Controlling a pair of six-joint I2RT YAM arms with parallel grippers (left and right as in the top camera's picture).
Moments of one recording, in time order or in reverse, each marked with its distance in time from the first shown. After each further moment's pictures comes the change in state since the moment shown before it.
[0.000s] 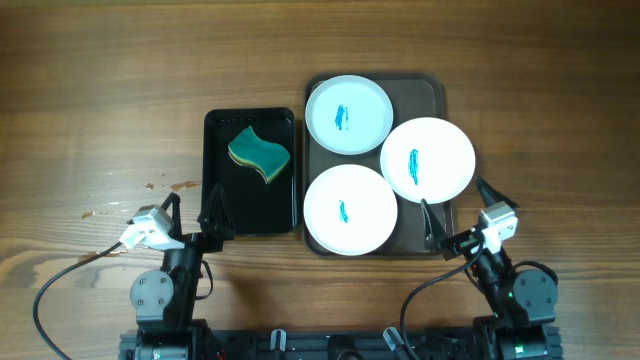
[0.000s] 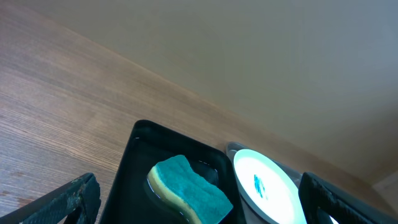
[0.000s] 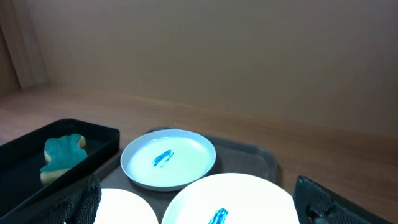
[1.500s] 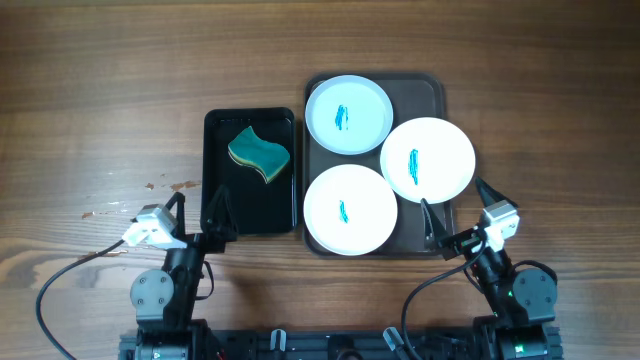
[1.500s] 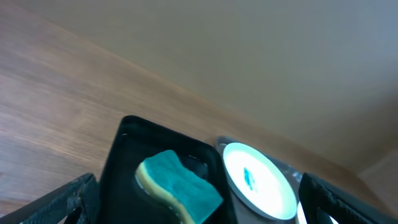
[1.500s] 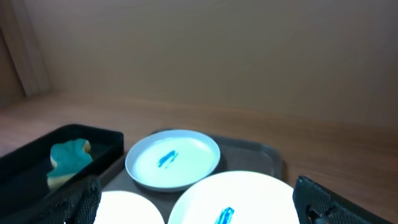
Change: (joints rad) left arm 0.000 0.010 0.000 0.013 0.058 0.000; right arm 0.000 0.009 0.000 0.023 0.000 0.062
